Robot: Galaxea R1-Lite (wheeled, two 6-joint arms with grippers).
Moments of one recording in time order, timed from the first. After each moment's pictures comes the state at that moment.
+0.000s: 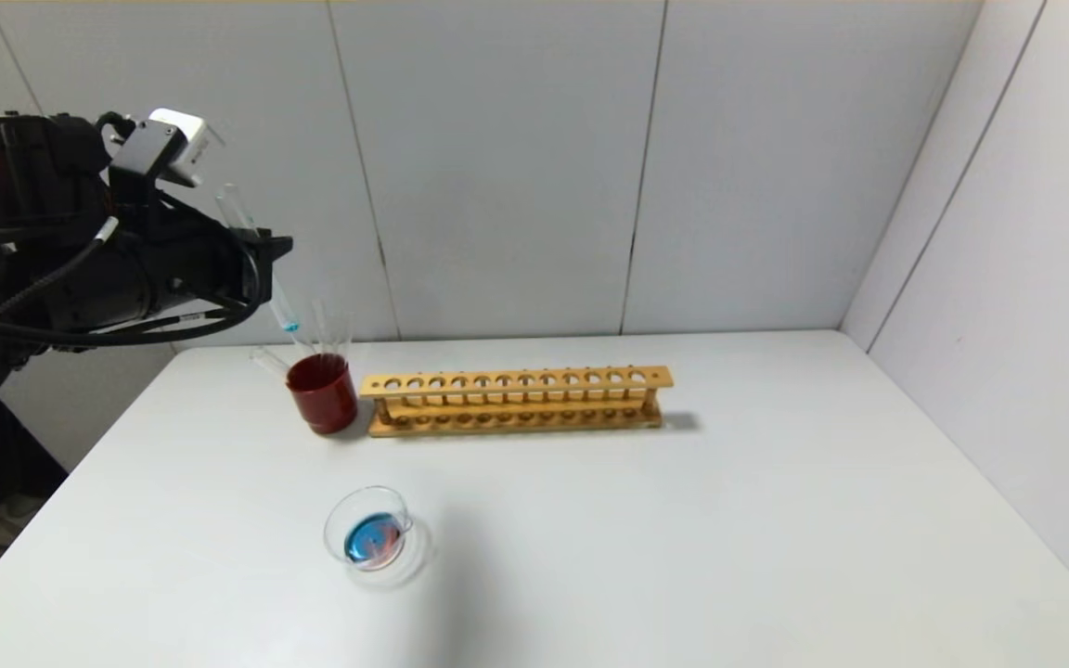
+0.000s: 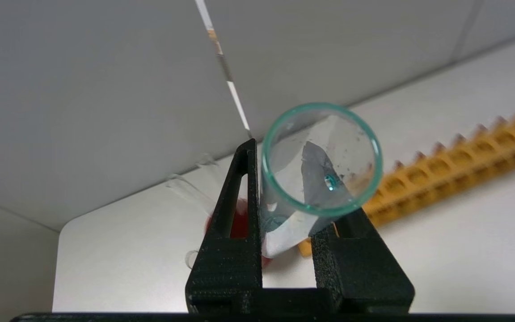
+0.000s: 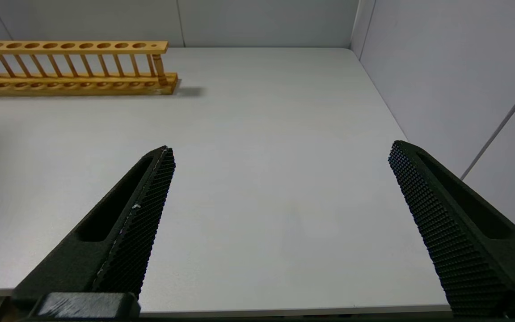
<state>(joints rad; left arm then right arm) -0.11 1.61 -1.04 -0.44 -0.12 0.20 0.00 0.00 0.00 0.00 0.00 0.00</state>
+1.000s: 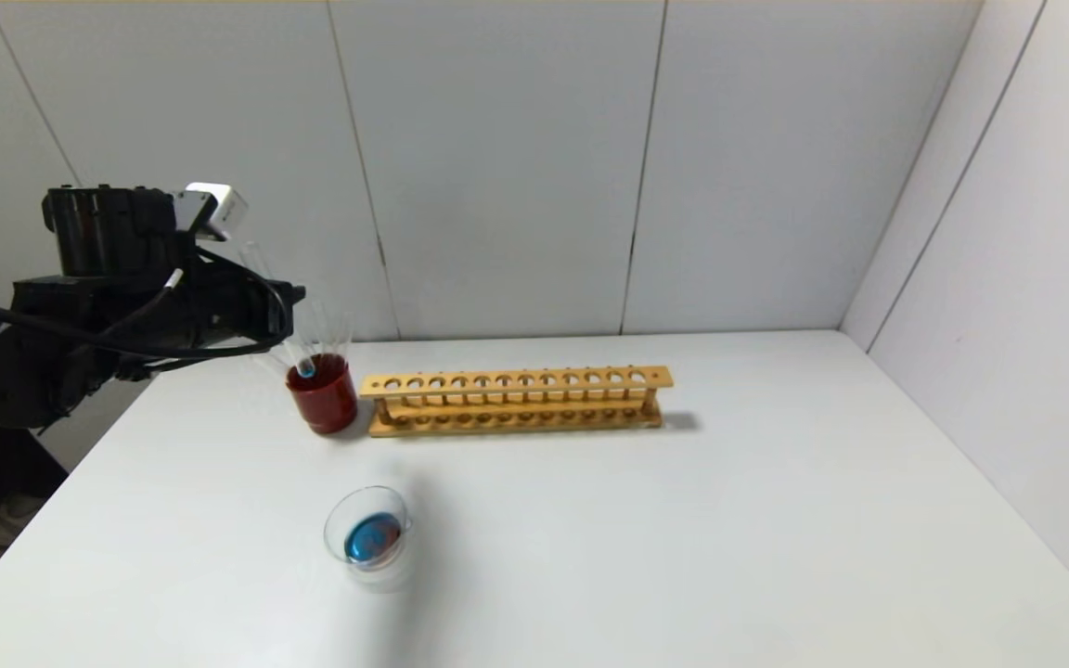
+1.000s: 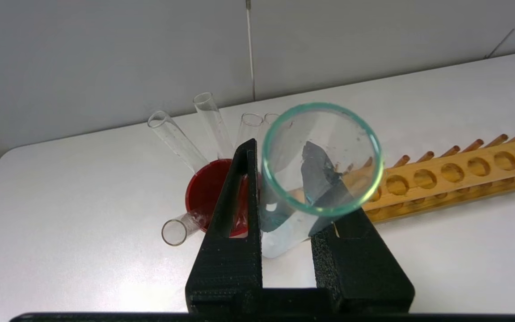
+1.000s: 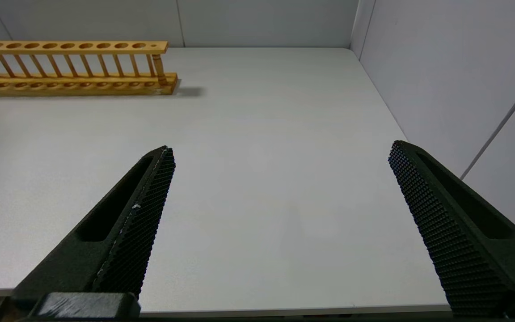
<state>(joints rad) -0.07 1.76 -1.00 -0.51 -0.11 0.04 0.00 0.00 0.00 0.00 0.00 0.00</state>
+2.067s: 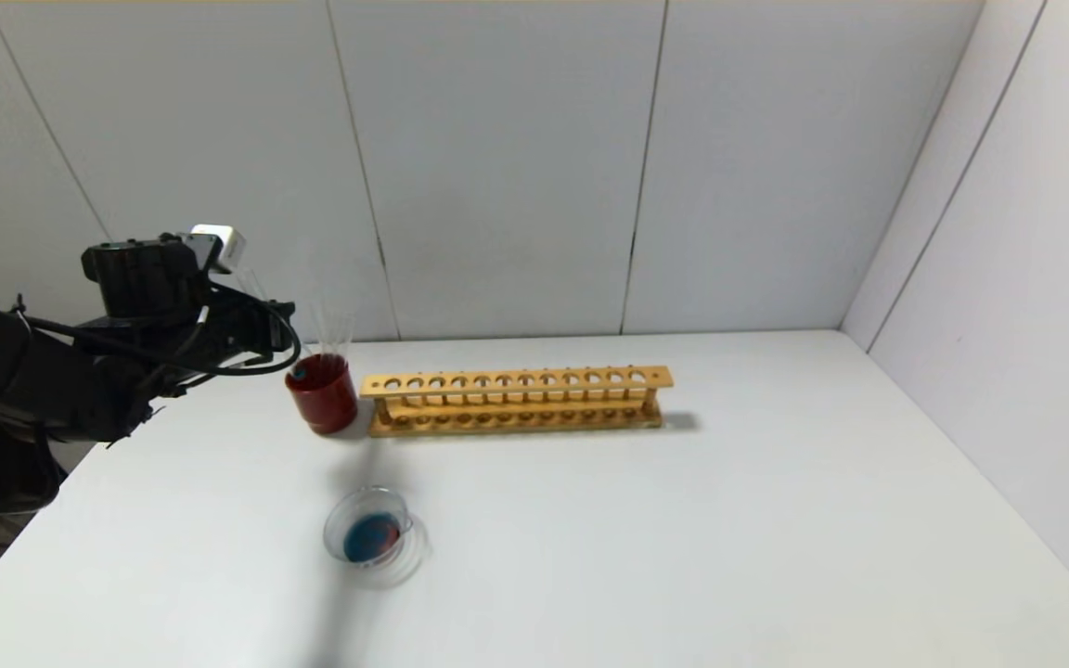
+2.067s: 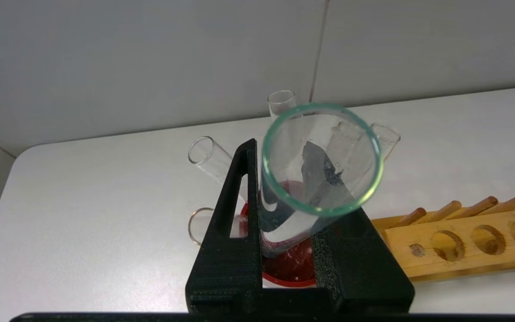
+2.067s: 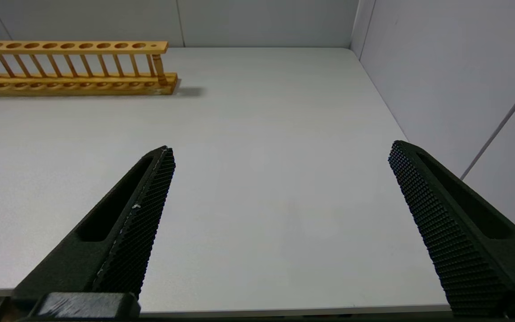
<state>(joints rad) 0.03 1.99 -1.01 -0.78 -0.12 0.04 0.00 0.00 0.00 0.00 0.00 0.00</state>
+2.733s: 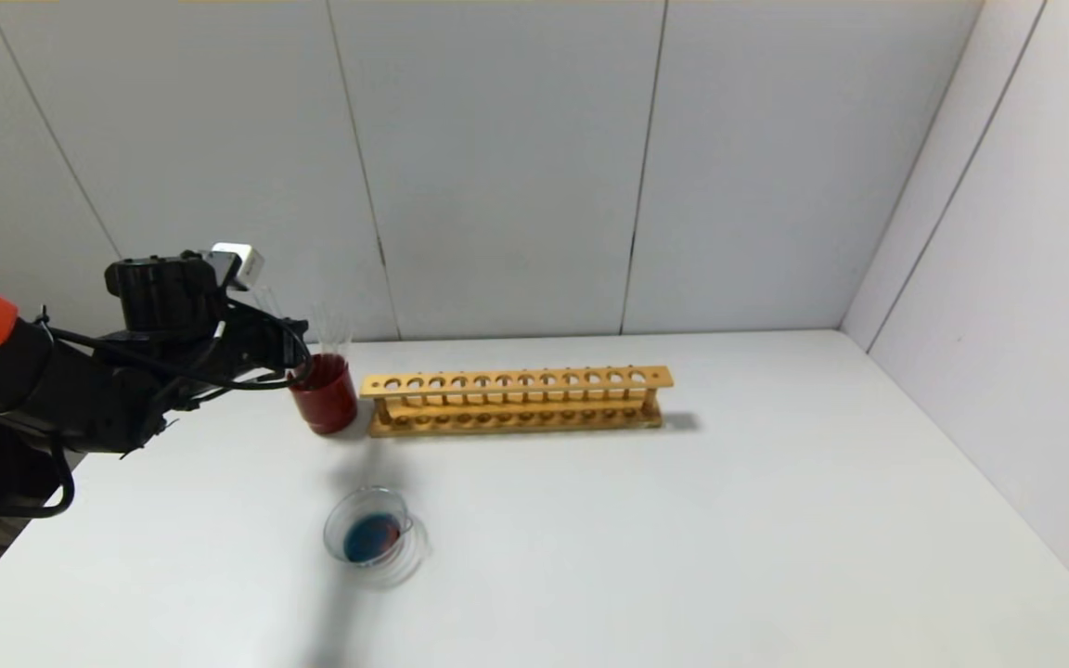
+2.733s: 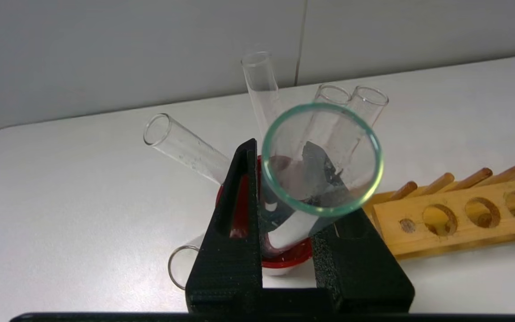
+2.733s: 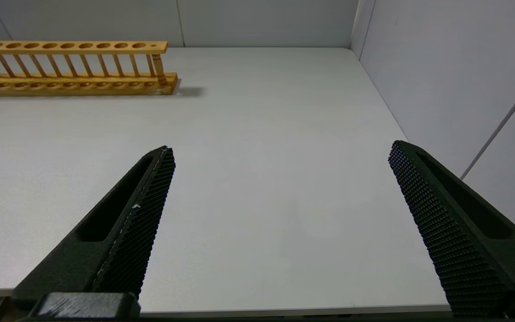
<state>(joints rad) 0.01 2.01 -0.98 -0.78 -0.13 0.05 0.00 0.00 0.00 0.00 0.00 0.00</state>
